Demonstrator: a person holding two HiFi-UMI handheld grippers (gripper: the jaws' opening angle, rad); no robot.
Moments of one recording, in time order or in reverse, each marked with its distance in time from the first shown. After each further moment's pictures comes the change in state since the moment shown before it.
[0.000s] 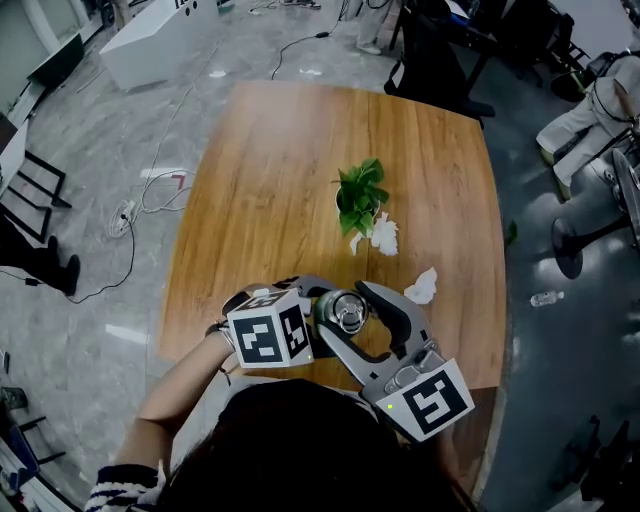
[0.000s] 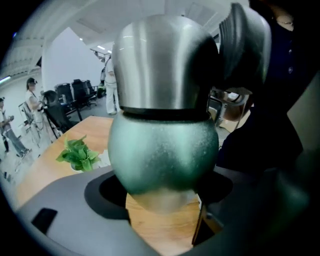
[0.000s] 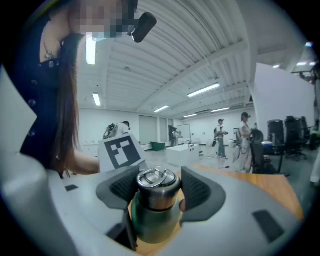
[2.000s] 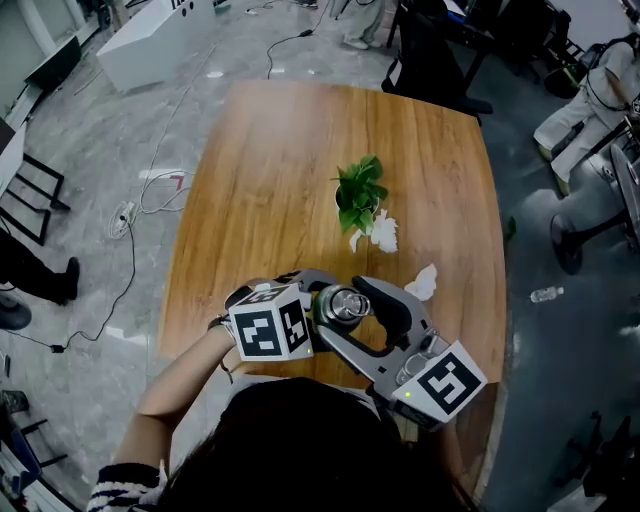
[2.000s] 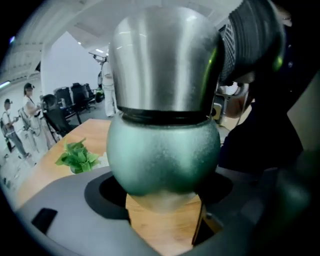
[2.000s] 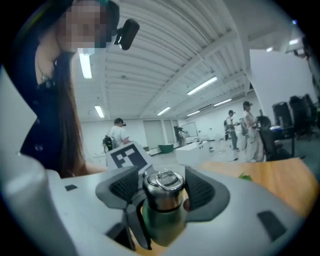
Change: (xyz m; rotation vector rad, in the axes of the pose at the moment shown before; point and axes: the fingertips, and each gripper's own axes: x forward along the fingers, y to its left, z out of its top) left arm 0.005 0.005 -0.002 0.034 -0.023 -0.006; right arm 0.001 0.004 -0.001 0.167 -0.029 0.109
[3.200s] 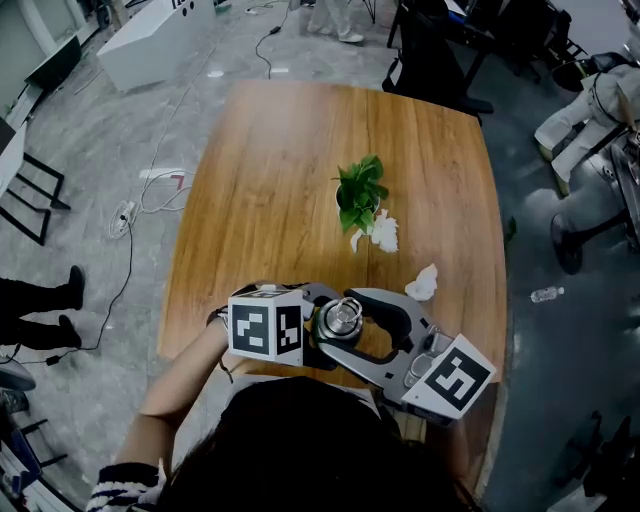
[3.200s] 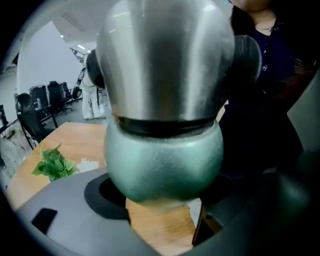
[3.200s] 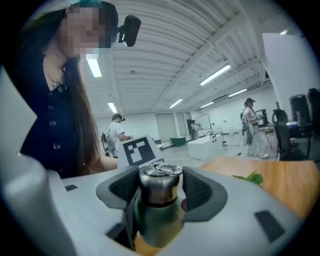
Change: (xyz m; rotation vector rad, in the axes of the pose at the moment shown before) left arm -0.004 -0.039 0.006 0.086 -0.031 -0.226; right arm -0.005 0.017 -0.007 -0.055 0.092 0.162
